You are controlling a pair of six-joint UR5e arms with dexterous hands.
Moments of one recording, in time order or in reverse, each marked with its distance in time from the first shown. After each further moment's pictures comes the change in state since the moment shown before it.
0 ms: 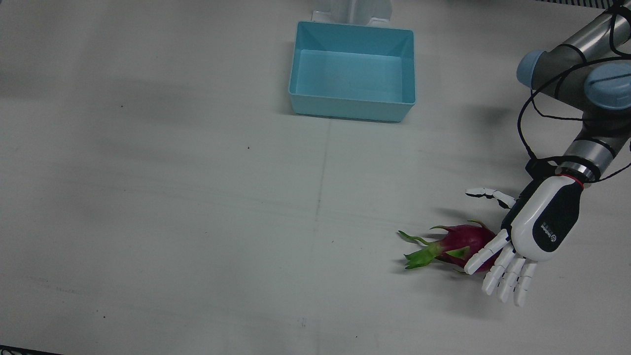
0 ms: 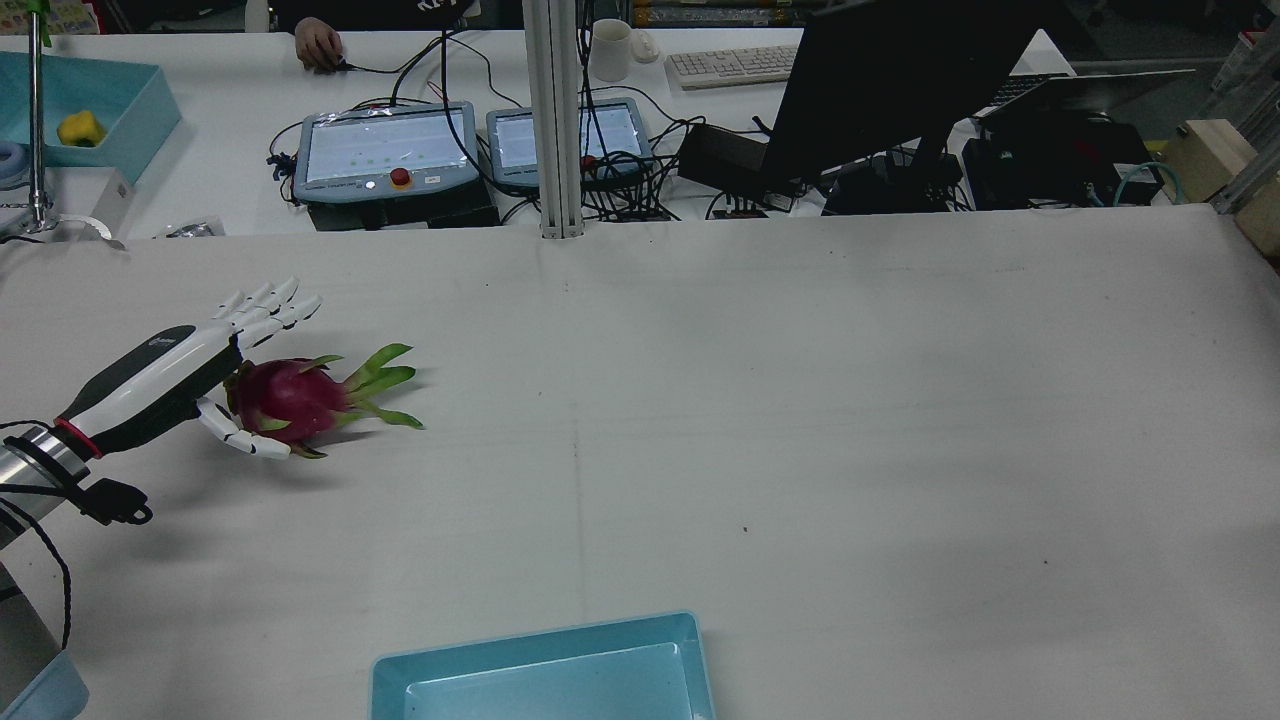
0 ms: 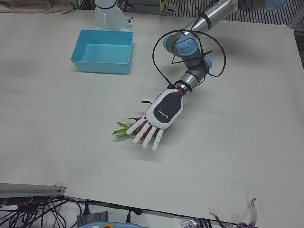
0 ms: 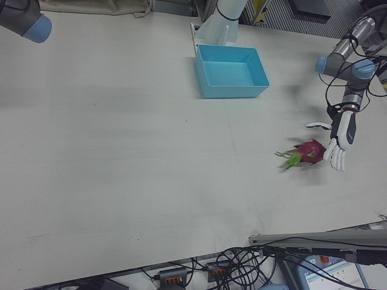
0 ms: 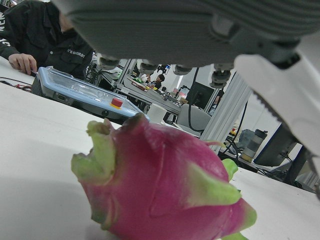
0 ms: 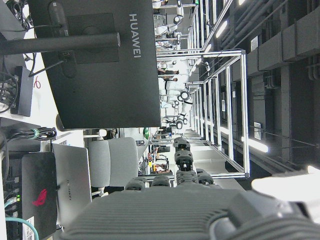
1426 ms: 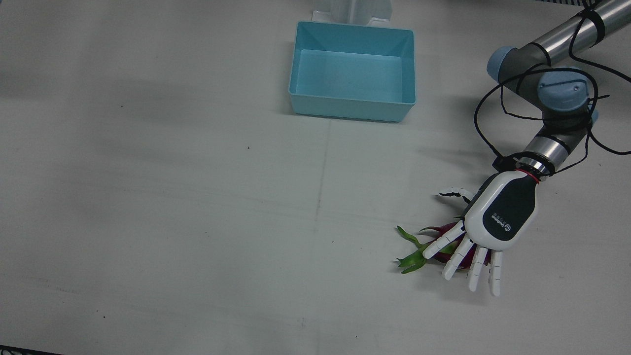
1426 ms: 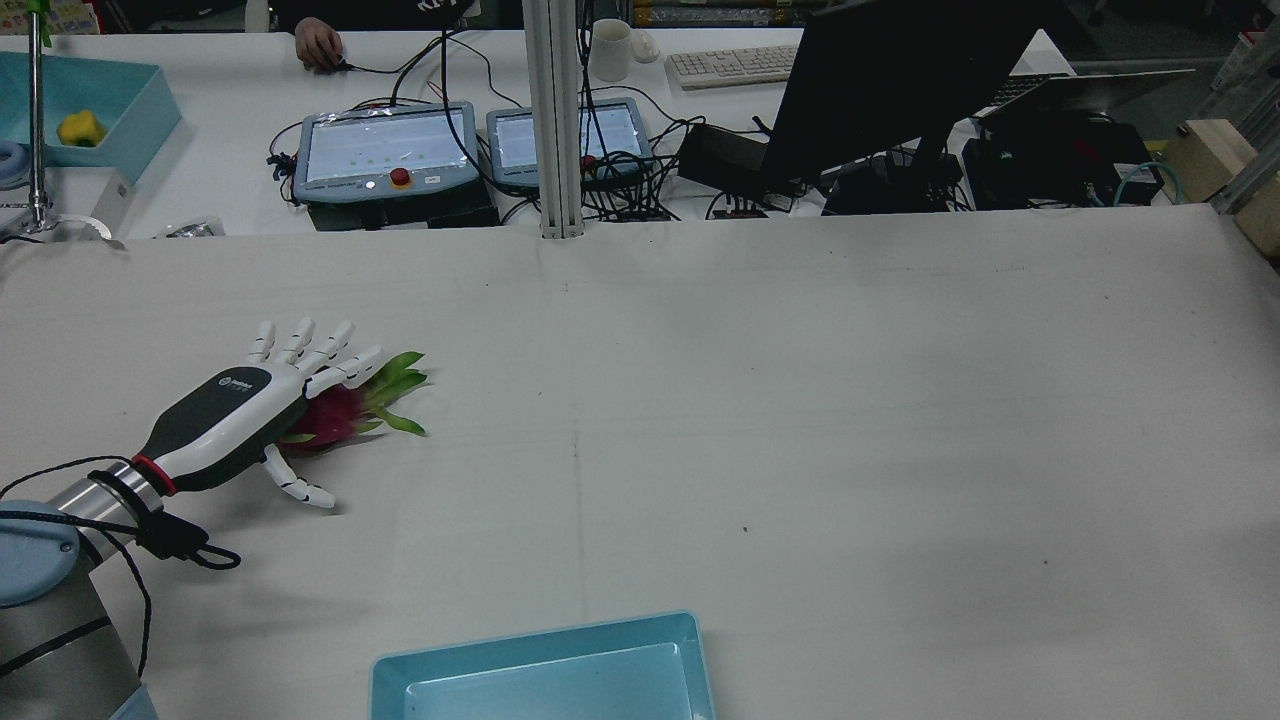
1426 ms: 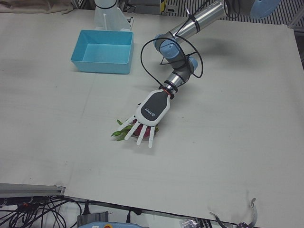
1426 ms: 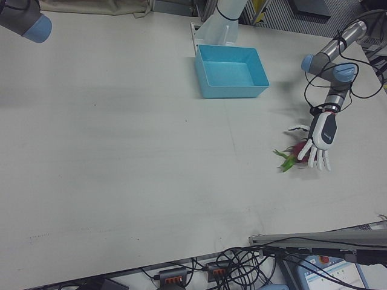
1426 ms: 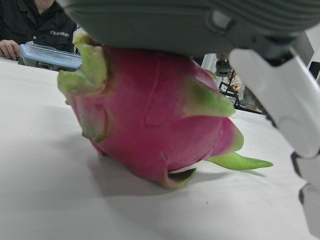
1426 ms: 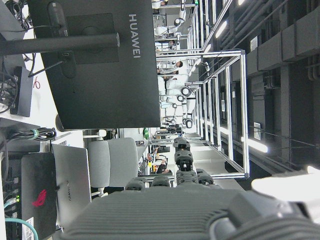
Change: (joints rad) left arm 0.110 -0.076 0.043 0.117 -0.032 0.188; right arm 0.000 0.000 0.001 0.000 0.000 0.000
